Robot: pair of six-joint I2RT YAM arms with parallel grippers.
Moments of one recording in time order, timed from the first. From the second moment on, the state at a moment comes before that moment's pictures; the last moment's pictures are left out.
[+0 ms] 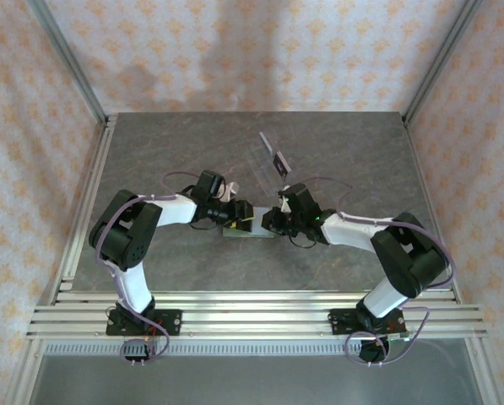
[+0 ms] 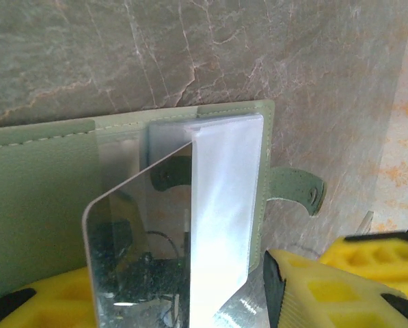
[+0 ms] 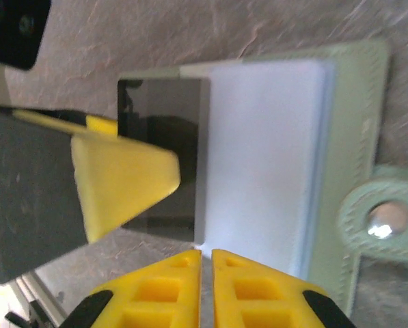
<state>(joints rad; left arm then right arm) -0.40 1.83 0.90 0.00 0.65 -0.76 0.64 1.58 0.72 0.07 -0.36 0.87</state>
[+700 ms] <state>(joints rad) -0.39 1.83 0.86 0.10 0.65 -0.86 0.62 1.79 0.70 0.49 -0.46 1.20</state>
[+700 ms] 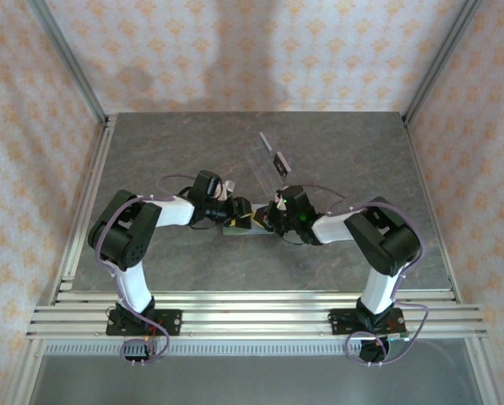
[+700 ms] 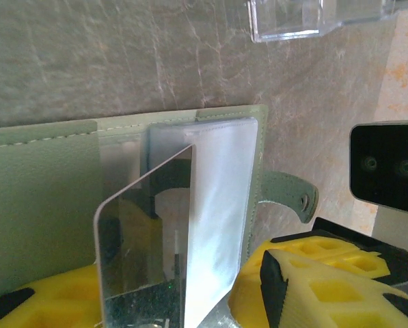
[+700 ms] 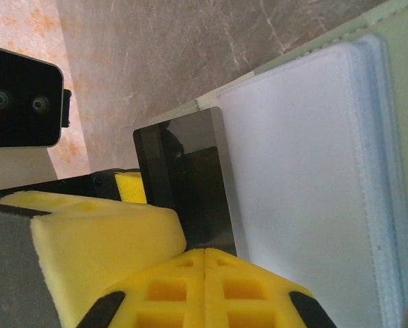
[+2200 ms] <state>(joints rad) -0.34 1.78 0.89 -0.06 0.56 -0.75 0.63 1.89 0.70 0.61 -0.49 1.15</state>
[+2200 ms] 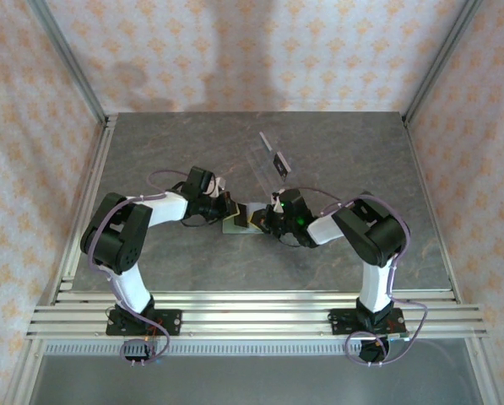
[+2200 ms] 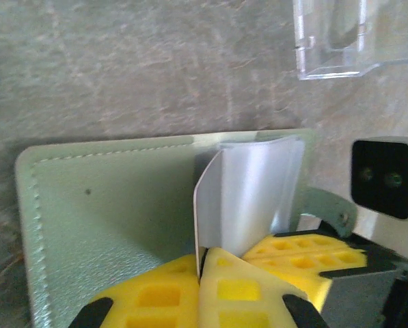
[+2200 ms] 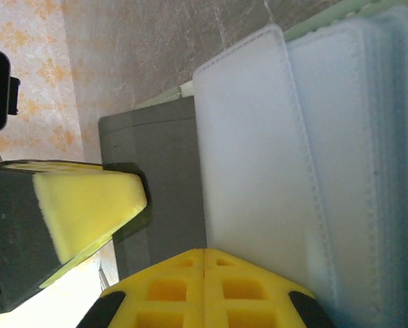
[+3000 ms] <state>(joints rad) -0.33 1.81 0.82 0.16 0.64 -0.75 0.53 1.73 0.72 0.28 -0.53 1.02</state>
